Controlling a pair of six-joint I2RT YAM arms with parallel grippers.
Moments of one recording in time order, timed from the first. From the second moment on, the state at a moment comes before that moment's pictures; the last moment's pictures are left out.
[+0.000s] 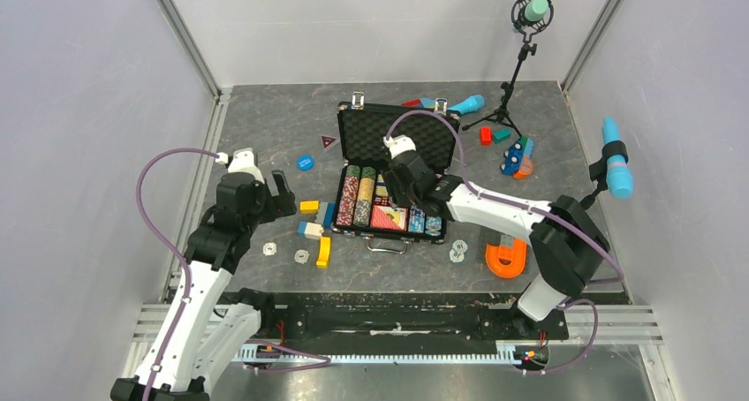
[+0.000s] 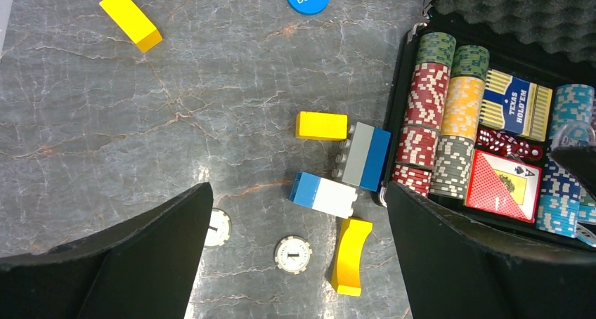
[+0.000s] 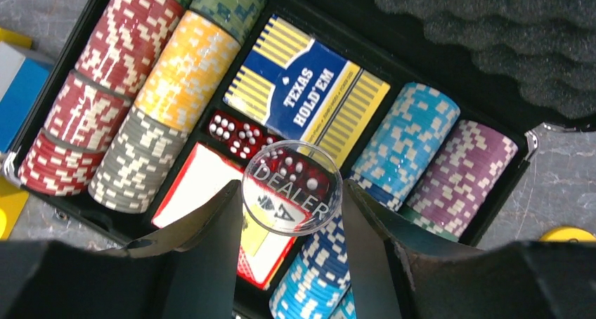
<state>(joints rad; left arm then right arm) -0.22 0.71 0.78 -0.67 -0.18 -0.34 0.81 1.62 1.06 -0.21 0.30 0.27</state>
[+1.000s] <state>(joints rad) -0.22 0.69 0.78 -0.65 -0.23 -0.34 0.82 1.85 1.23 -0.10 0.36 0.21</state>
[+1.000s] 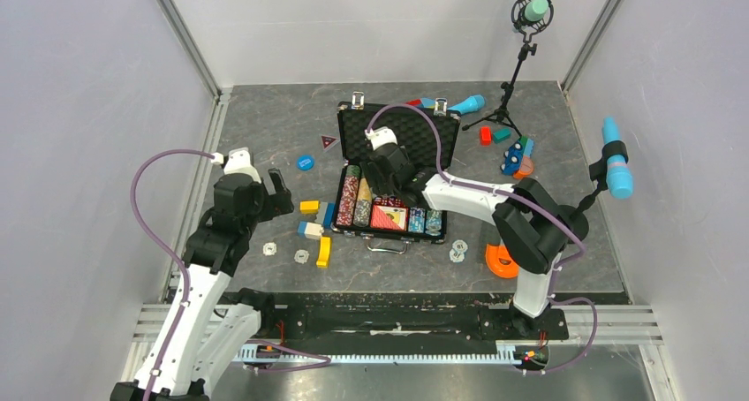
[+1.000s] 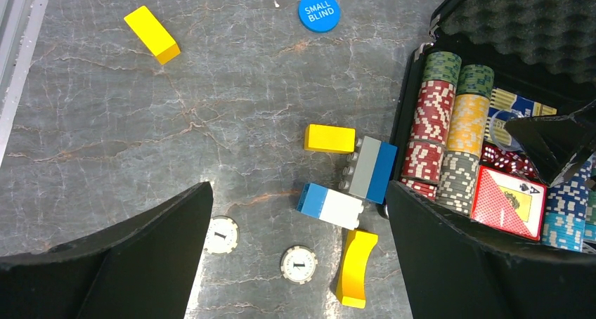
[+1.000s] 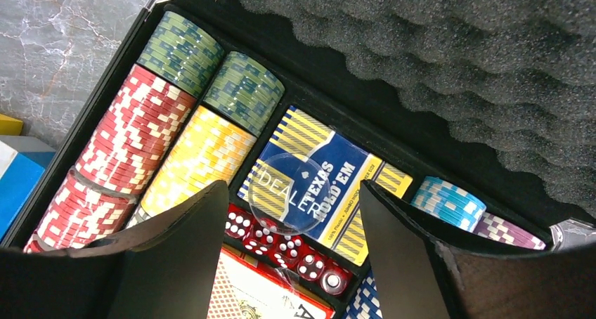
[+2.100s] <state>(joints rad) -0.23 0.71 0.78 -0.65 -0.22 -0.34 0.45 1.23 0.72 -0.16 0.47 0.26</state>
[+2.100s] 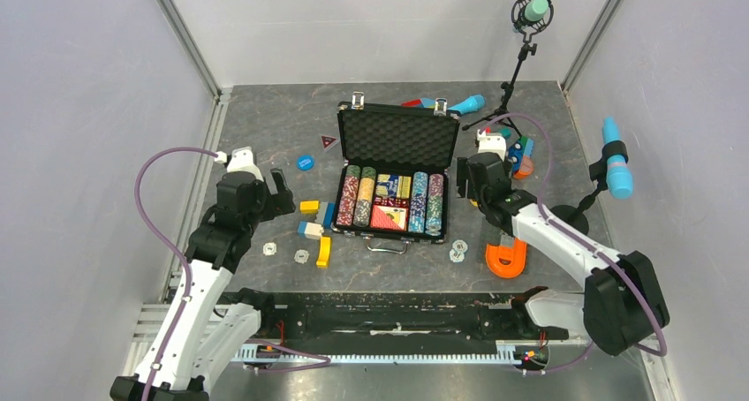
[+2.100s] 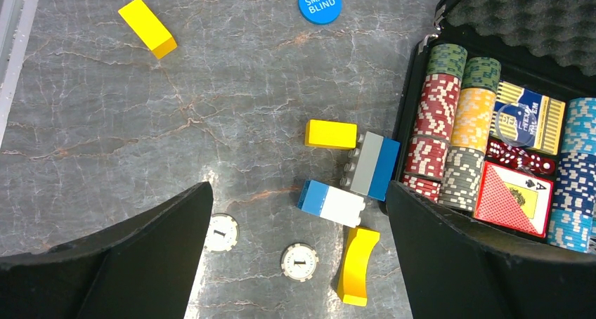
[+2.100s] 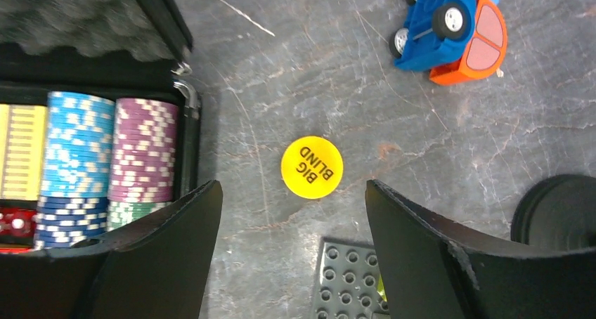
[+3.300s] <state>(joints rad) -0.23 0.72 0.78 -0.65 -0.22 -0.34 0.25 1.59 0.80 -0.20 0.24 0.26</state>
